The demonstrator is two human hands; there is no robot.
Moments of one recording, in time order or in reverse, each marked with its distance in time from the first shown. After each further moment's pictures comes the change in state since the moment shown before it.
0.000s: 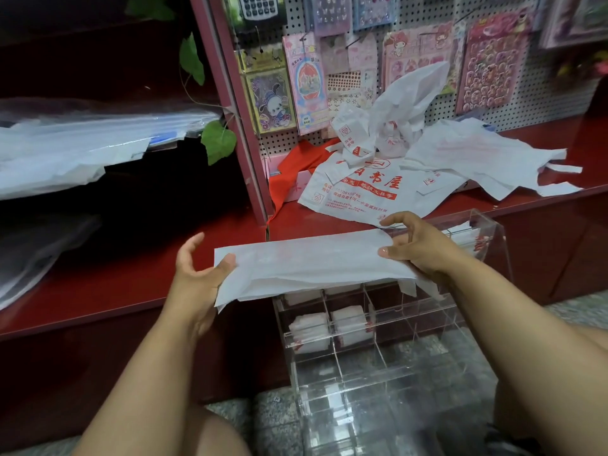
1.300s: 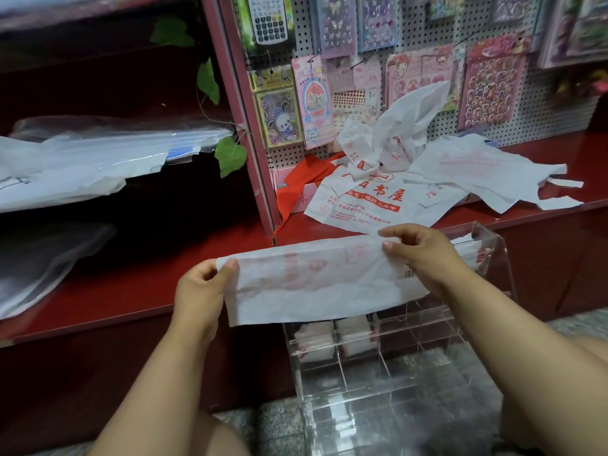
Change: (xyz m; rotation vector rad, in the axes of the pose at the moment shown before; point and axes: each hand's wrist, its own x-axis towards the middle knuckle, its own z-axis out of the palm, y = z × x) left_hand -0.001 -0.004 -0.007 0.123 0.045 0.165; right_hand -0.013 -0.010 0.013 0.270 0.190 -0.138
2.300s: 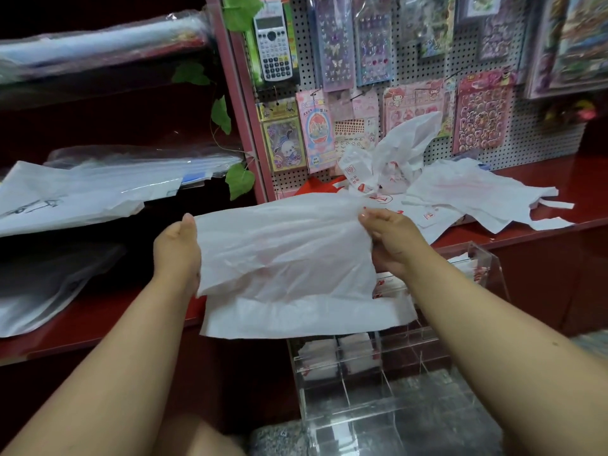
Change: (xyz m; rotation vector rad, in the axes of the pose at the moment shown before) left_hand 0.062 0.068 -0.011 0.047 0.243 0.101; right_hand 0.022 -0.053 0.044 0.464 -0.059 0.055
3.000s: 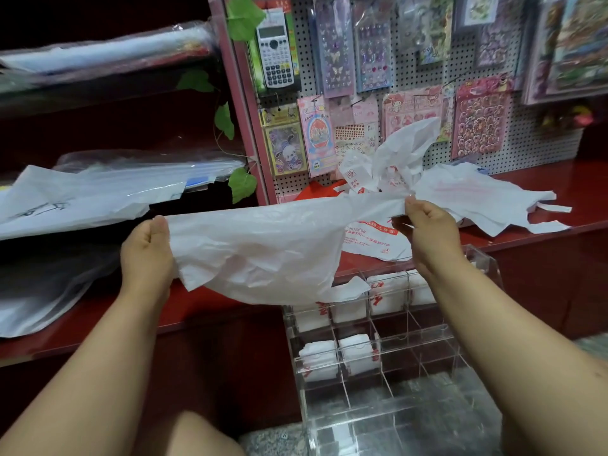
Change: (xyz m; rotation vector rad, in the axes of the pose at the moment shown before) left_hand -0.004 0.005 -0.044 0.083 -0.015 0.302; right_hand -0.014 -0.021 -0.025 -0.126 0.318 -0.306
